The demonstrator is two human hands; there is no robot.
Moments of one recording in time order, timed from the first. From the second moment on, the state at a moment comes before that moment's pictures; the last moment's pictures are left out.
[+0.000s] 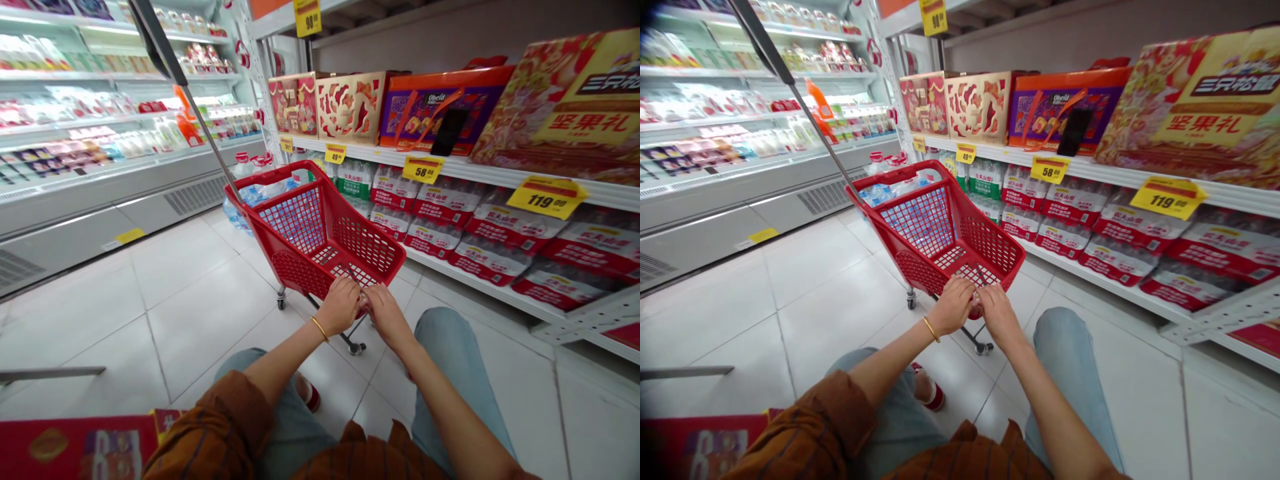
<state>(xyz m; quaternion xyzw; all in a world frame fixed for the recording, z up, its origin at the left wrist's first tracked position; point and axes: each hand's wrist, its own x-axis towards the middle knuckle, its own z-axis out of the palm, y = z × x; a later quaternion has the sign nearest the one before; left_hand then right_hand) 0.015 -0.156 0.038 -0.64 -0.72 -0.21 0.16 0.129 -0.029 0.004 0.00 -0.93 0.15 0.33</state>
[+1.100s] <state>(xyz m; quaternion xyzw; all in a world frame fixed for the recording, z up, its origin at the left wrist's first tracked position) -0.011 -0.166 0.048 -0.62 -0.75 -0.17 0.18 0.112 0.030 0.008 0.02 -0.95 0.19 0.26</state>
